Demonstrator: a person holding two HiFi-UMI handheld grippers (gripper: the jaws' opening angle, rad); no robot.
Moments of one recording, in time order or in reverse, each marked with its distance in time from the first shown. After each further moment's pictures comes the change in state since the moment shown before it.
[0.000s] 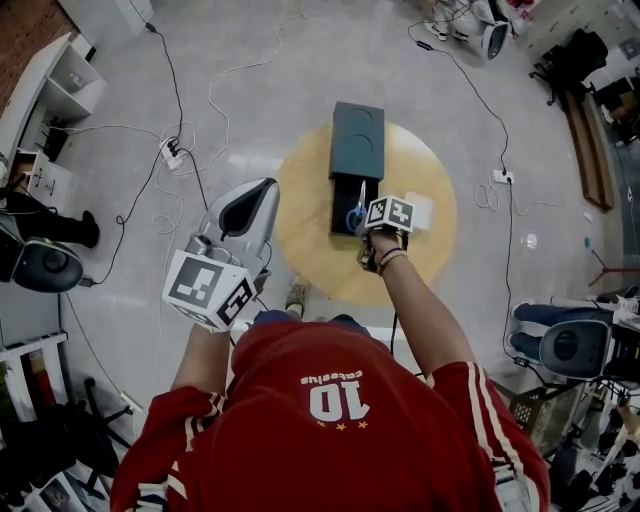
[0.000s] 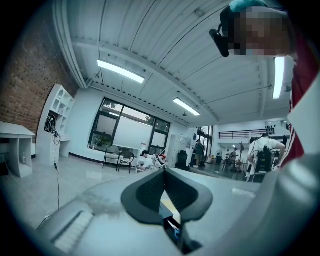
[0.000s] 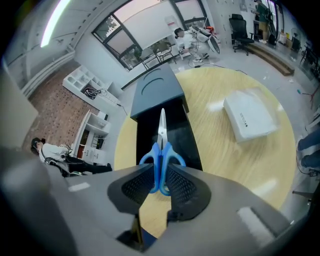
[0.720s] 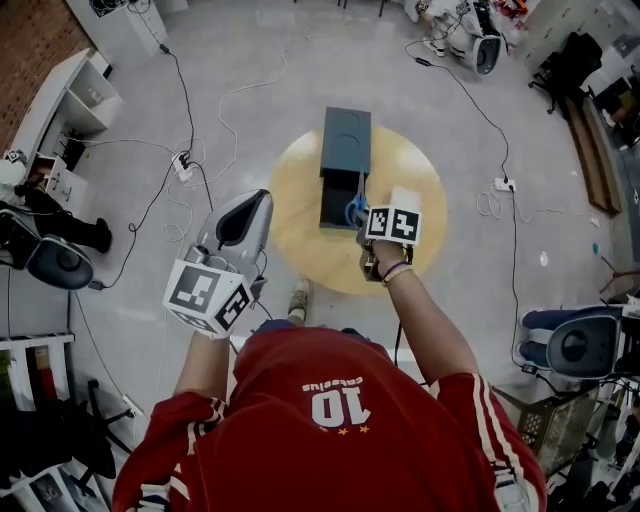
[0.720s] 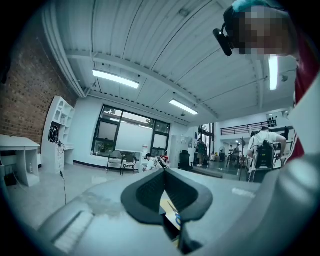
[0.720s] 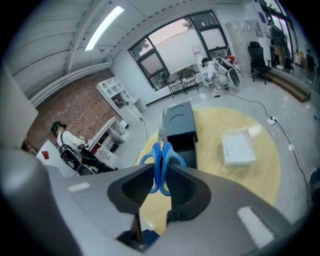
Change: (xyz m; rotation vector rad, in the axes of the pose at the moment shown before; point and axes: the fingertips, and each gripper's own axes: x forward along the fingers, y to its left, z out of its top) left arm -0.048 -0.085 0.005 0.068 -0.018 0.048; right arm -0.111 0.027 -0.012 -0.240 -0.260 0.153
